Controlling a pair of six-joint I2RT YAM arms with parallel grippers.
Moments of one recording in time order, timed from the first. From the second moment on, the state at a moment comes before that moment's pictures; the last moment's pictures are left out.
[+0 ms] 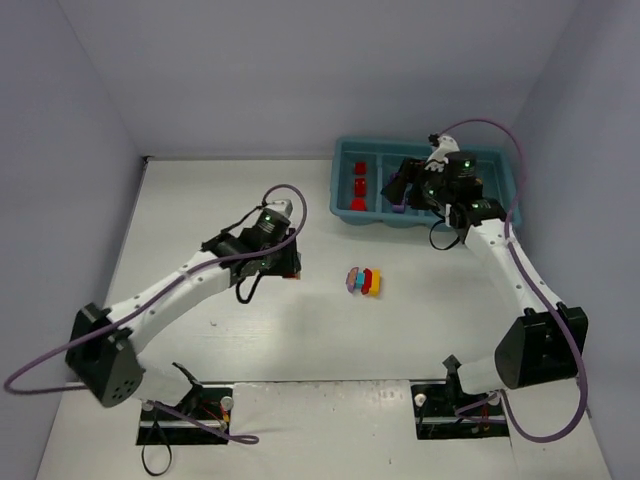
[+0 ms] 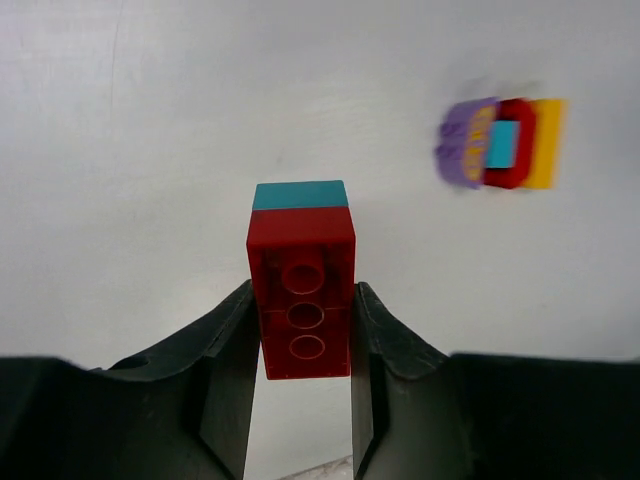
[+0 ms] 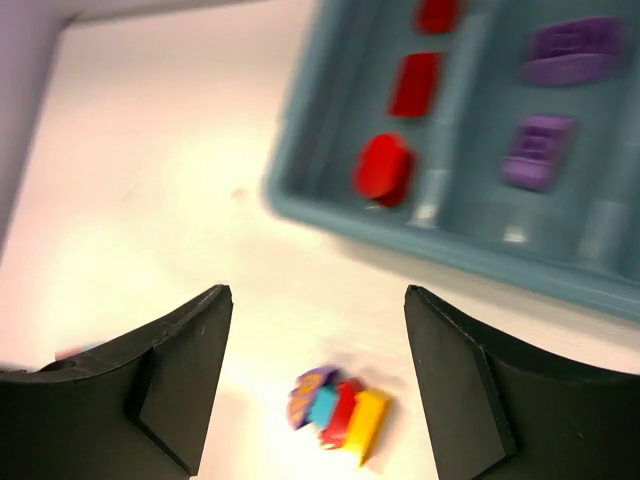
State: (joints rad) left arm -0.70 1.43 1.15 -0.66 -0.11 -0.64; right arm 0.14 1.41 1.22 -0.30 -0.27 0.34
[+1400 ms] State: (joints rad) left arm -0.42 1.21 0.92 0.23 0.86 -0.44; right arm 0.47 1.48 1.22 -0.18 -1.09 0.18
